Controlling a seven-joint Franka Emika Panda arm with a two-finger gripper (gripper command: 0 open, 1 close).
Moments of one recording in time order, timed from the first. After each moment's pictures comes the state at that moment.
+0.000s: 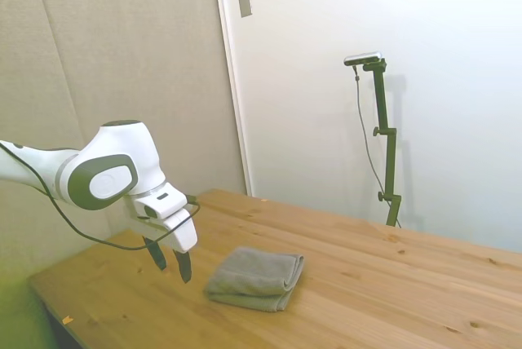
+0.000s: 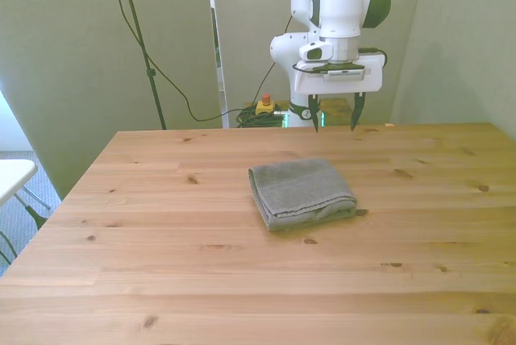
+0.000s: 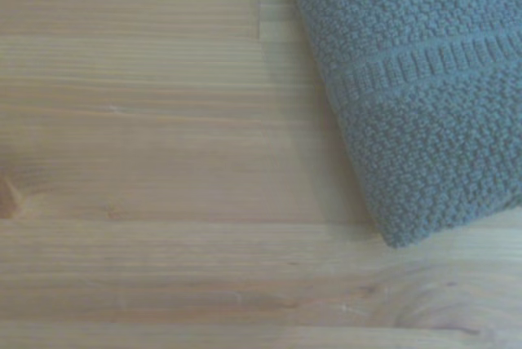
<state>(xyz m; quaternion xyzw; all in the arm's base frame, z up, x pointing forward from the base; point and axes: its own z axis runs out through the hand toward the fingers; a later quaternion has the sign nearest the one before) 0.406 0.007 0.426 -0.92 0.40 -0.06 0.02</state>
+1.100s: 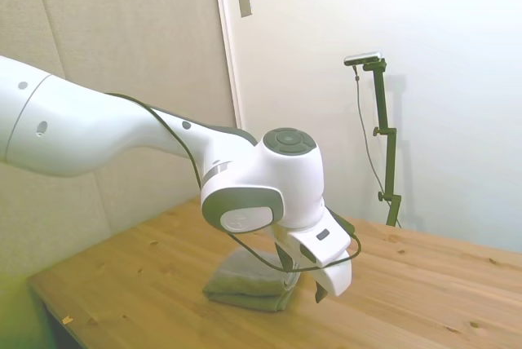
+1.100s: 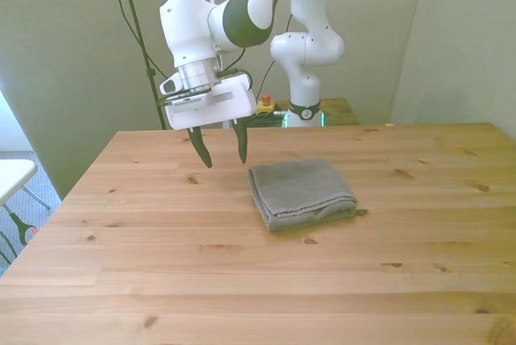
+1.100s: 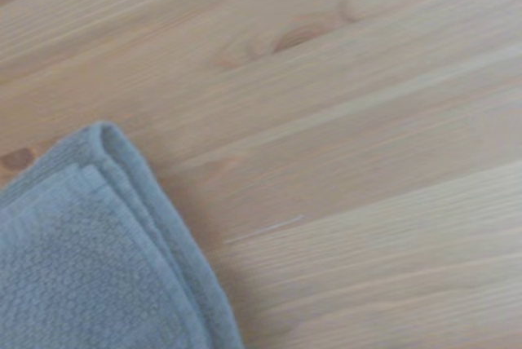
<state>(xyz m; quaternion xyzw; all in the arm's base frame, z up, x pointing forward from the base) 0.483 -0.284 0.406 -0.84 0.51 -0.08 0.19</state>
